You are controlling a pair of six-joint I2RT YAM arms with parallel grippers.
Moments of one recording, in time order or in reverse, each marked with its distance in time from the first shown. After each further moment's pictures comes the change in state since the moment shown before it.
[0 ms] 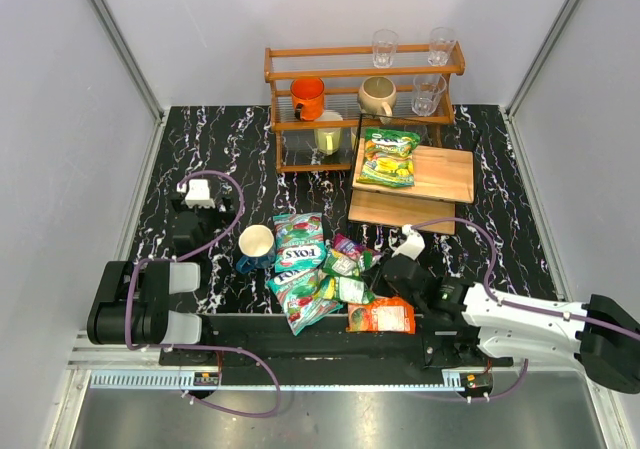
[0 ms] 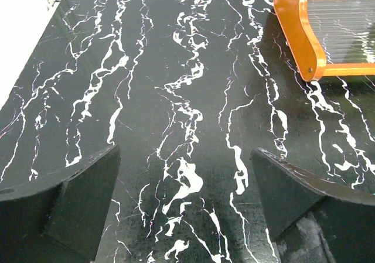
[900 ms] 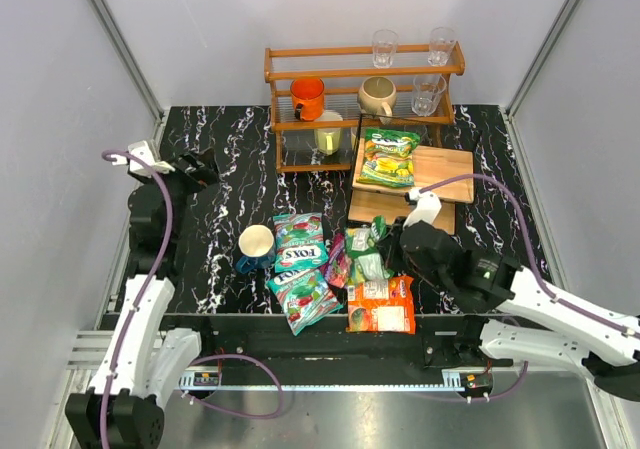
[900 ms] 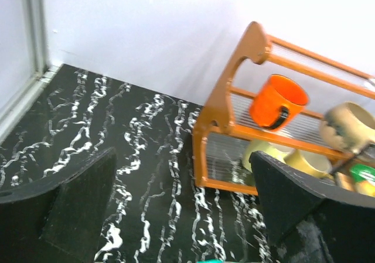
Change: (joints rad) left arm -0.038 -0.575 0.451 -0.827 -0.090 -0.367; right arm -0.001 -0.096 0.468 -0.495 0.058 -0.326
